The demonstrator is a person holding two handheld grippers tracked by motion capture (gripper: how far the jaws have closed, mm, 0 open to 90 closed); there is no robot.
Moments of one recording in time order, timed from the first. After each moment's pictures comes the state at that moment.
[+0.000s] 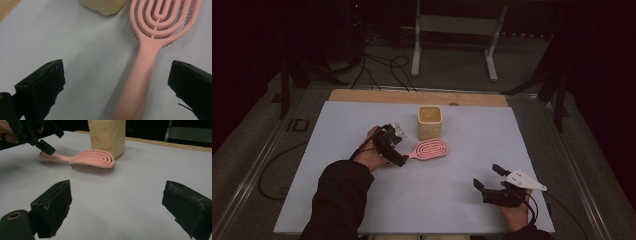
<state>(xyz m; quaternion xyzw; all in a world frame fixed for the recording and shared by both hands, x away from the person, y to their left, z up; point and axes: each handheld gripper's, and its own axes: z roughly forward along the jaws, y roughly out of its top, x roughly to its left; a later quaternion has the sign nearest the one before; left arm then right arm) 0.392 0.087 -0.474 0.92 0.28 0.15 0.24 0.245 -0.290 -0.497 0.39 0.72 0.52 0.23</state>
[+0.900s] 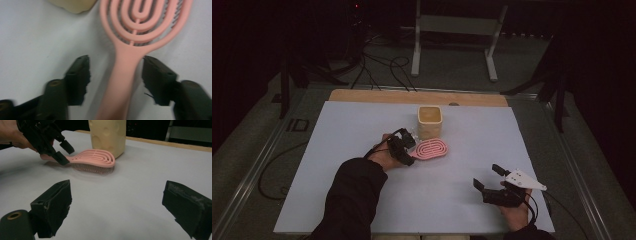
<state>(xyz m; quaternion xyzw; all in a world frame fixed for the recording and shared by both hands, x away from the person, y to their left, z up) 0.396 0.047 -0.488 0.95 0.24 0.11 0.18 0.246 -0.290 -0.497 0.39 0.72 0.52 0.23</state>
